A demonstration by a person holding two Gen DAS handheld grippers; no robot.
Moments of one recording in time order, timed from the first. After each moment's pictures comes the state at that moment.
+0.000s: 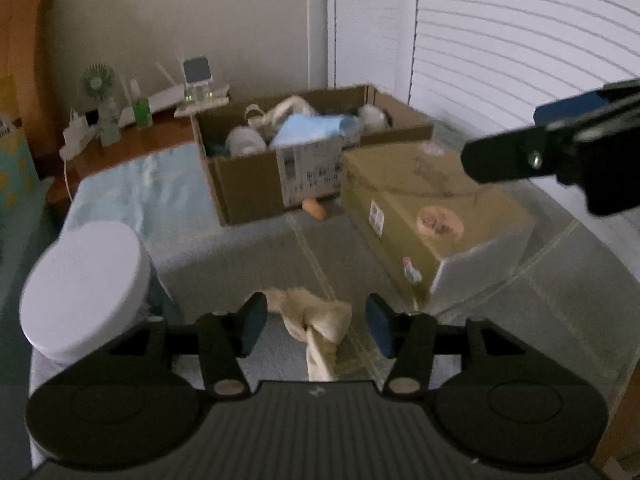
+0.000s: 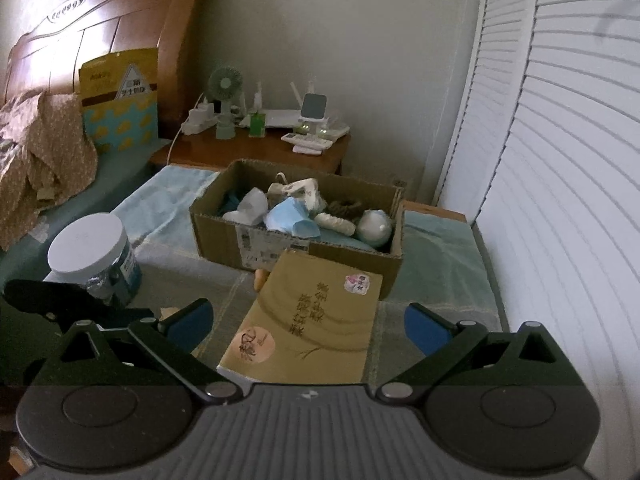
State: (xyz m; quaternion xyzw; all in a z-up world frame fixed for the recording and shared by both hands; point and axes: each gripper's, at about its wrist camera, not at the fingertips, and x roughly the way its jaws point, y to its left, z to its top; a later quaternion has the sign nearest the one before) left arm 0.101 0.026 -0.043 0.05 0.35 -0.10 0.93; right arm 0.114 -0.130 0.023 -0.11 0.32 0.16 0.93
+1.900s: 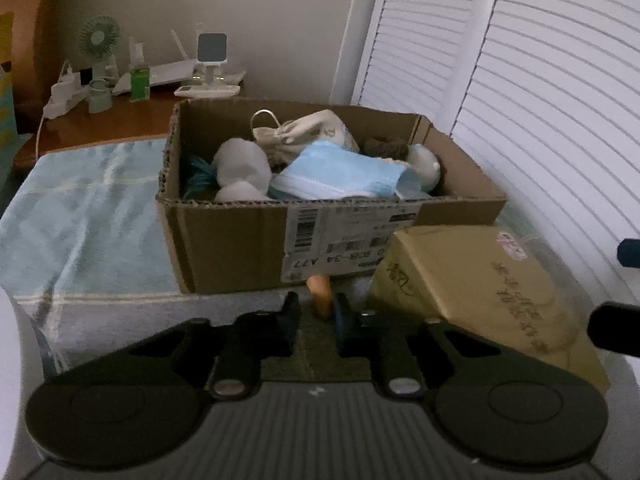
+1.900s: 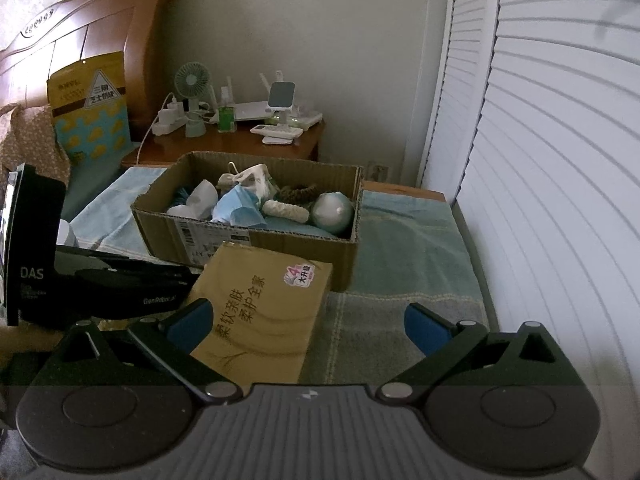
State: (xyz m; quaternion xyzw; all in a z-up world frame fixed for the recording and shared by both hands) left arm 0.205 0.025 -0.072 -0.06 0.36 -0.10 0.93; right arm 0.148 -0.166 0.001 -0.08 0.33 0.14 0.93
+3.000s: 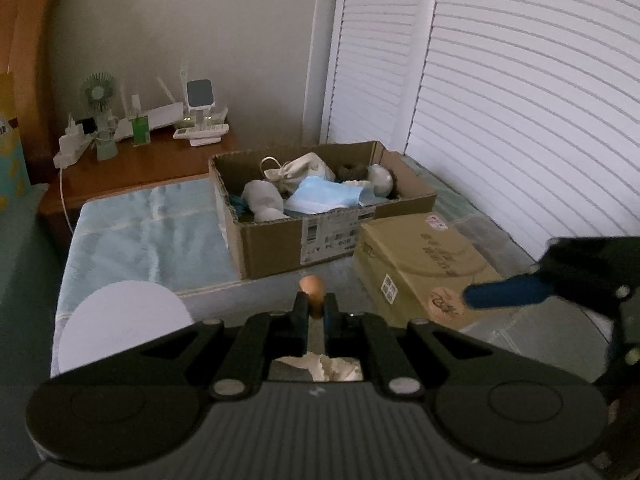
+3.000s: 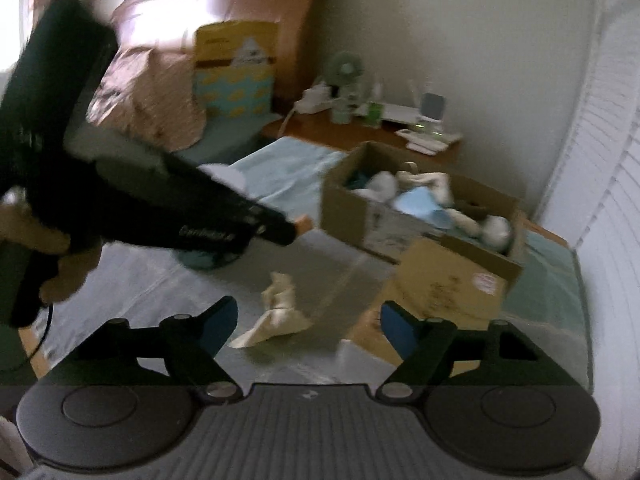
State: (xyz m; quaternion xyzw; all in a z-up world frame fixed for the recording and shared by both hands) left arm 0.118 0.067 -0.004 0.00 0.33 -0.14 0.93; right arm 0.085 -0.082 -0.001 -0.16 0.32 0.32 0.88
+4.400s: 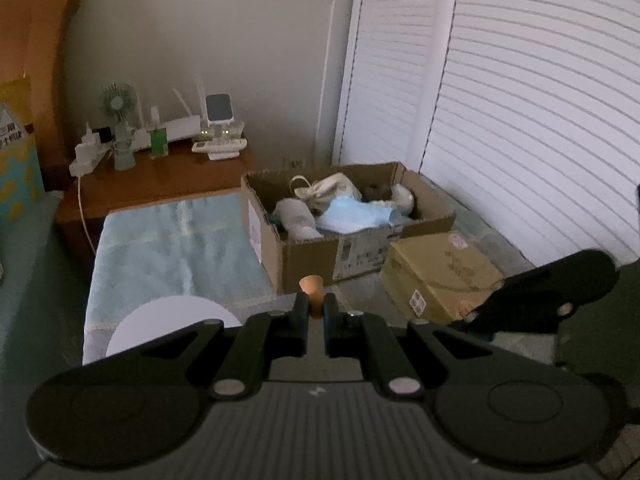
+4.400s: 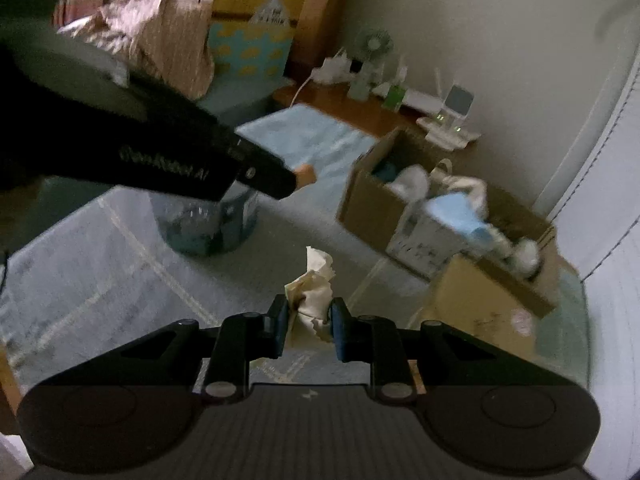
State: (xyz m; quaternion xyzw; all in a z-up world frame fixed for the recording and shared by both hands) left arm 0.118 0.096 0.005 -0.01 0.31 -0.13 0.94; right arm 0.102 -0.038 -0.015 -0.24 0.34 0.30 0.86
